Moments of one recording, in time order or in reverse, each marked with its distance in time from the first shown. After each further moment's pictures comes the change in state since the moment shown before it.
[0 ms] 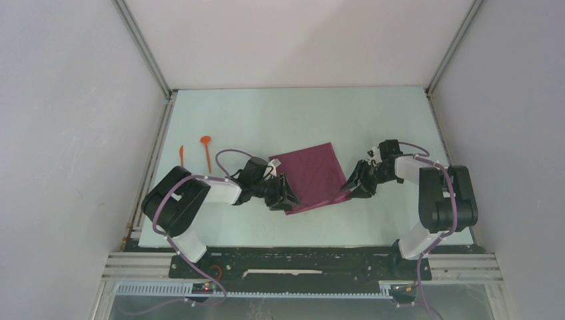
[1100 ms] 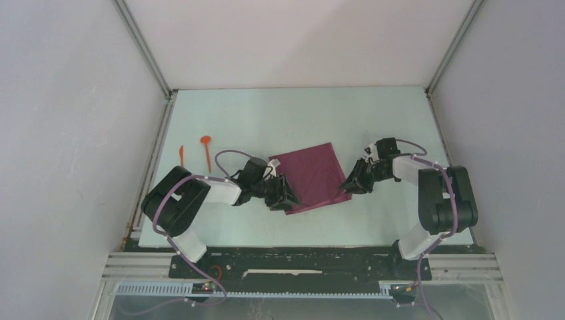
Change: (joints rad) left arm 0.001 0.001 -0.008 0.019 0.000 -0.015; right arm 0.042 -0.013 0.004 0.053 -0.022 0.032
